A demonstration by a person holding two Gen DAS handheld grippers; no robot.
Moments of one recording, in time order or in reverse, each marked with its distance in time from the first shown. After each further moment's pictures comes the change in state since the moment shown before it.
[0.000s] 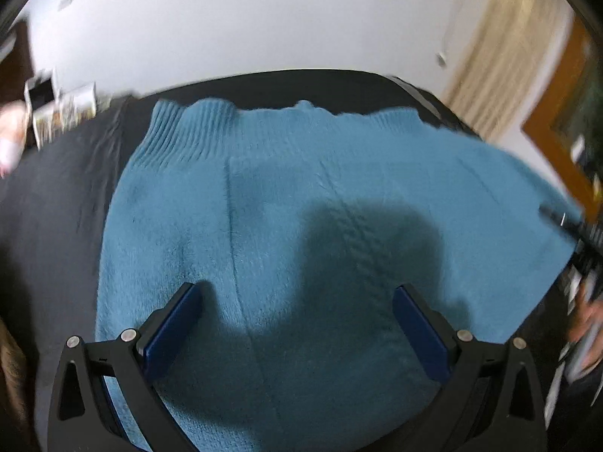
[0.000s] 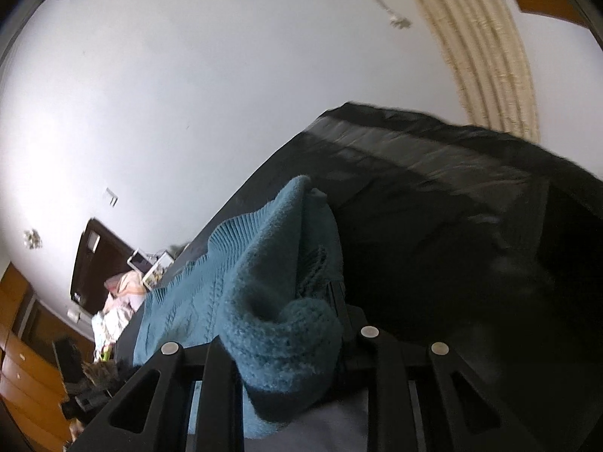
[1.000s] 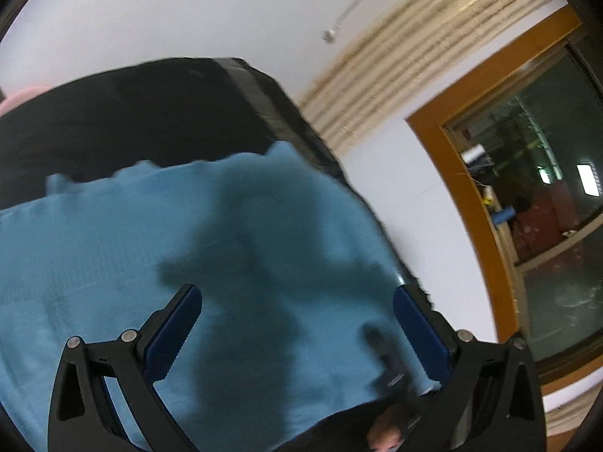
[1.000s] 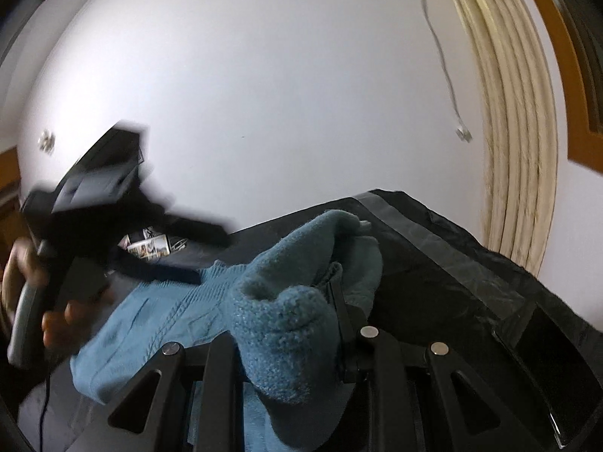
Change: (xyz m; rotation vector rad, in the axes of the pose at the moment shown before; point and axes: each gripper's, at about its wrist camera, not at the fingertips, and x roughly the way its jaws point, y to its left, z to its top) left arm 0.025 -0.138 0.146 -0.043 0.196 -0.571; right arm -0.033 0.093 -0.037 -0.494 -0.220 -0.052
